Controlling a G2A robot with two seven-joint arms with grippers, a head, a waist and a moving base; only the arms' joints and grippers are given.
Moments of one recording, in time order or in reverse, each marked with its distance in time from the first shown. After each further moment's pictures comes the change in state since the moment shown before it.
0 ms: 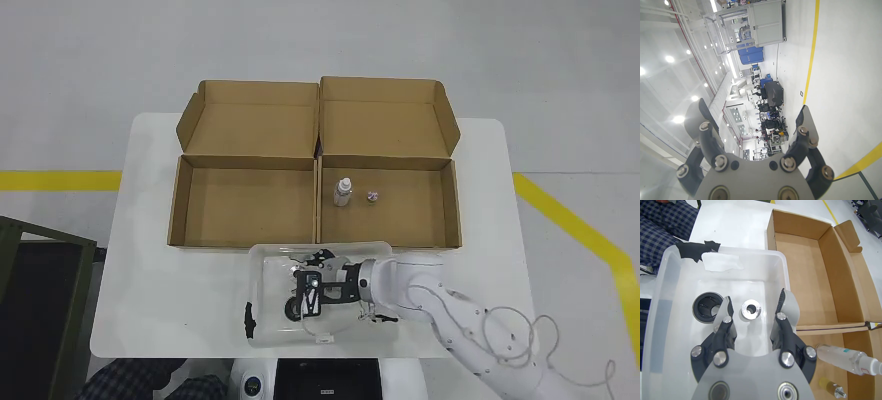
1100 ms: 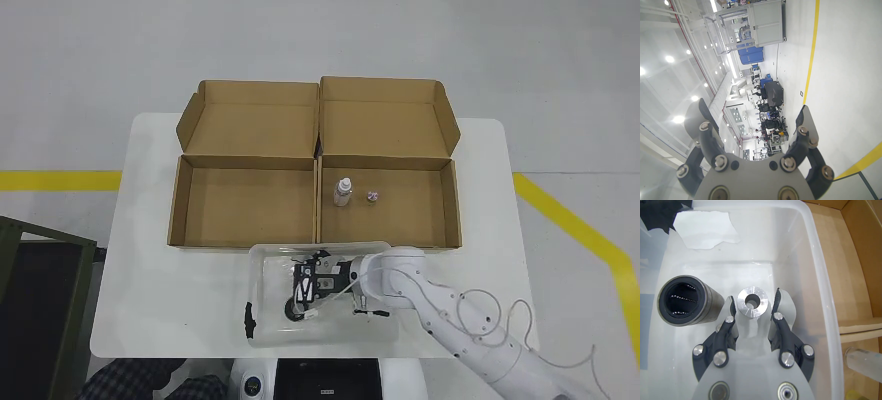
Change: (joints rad) left arm 0.000 0.000 0.000 0.000 0.000 0.000 0.000; right arm 0.078 -0.052 -0.084 0.216 0.012 0.020 -0.028
